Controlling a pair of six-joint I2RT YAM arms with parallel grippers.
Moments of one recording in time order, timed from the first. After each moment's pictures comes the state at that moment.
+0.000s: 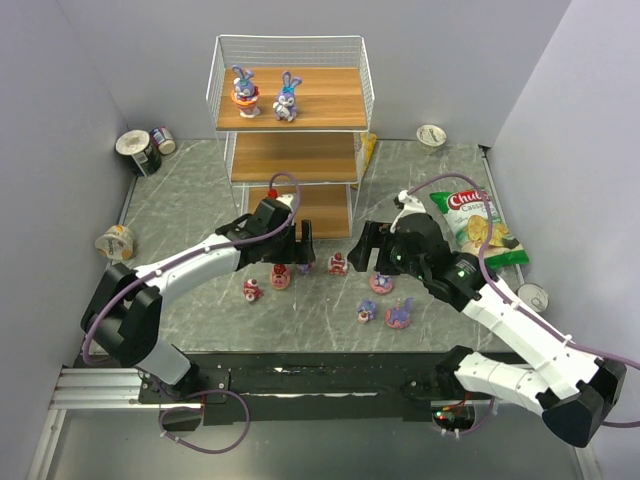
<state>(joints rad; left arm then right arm) -0.65 1.52 1.03 -0.34 0.05 -0.54 0.69 0.97 0.95 -0.59 0.10 0.65</state>
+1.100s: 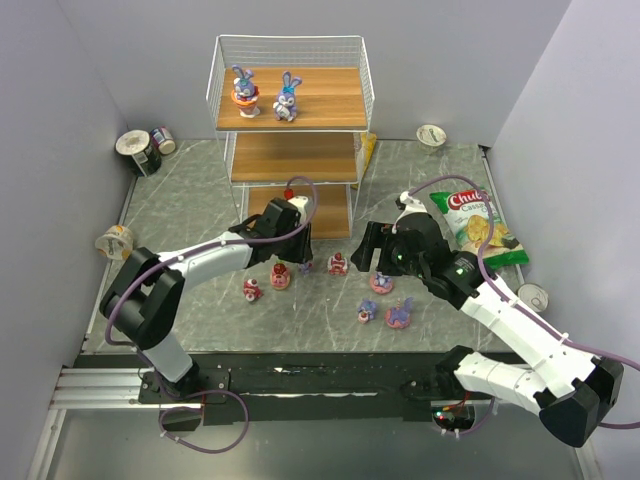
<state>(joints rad) -0.65 1.64 1.03 -0.18 0.09 -0.37 0.66 0.98 0.94 -0.61 0.09 0.65</state>
